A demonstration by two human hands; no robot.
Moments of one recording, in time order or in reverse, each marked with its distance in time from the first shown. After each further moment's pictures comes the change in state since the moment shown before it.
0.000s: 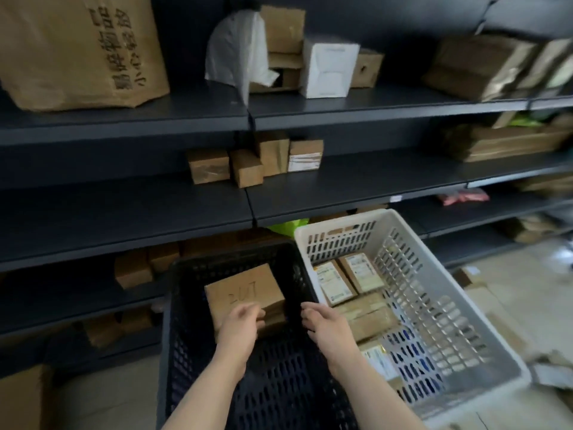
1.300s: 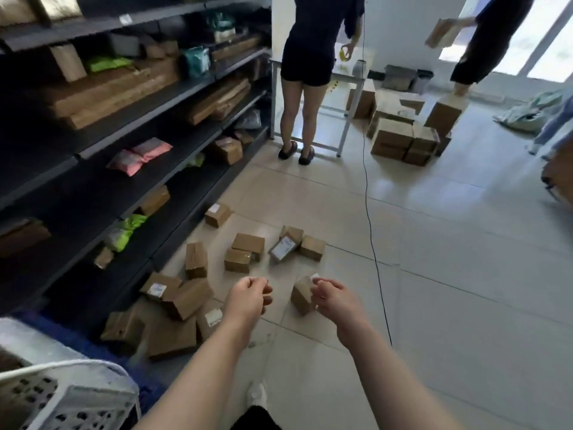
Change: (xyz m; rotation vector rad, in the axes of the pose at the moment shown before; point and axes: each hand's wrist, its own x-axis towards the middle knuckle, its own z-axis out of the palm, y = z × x) left_hand -0.301 -0.144 0.690 0.520 -0.801 0.151; right_hand -0.152 0.258 -0.701 0.636 0.830 0.093
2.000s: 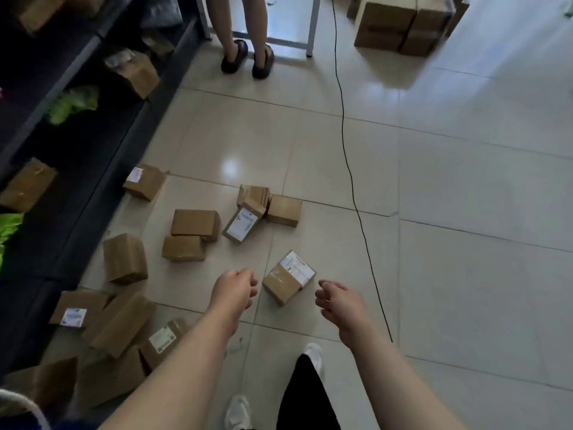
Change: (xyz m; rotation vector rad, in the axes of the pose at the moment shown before) left_hand 0.390 -0.041 0.208 0.220 -0.043 -0.355; right_hand 0.382 0.046 -0.079 0.128 0.190 0.408
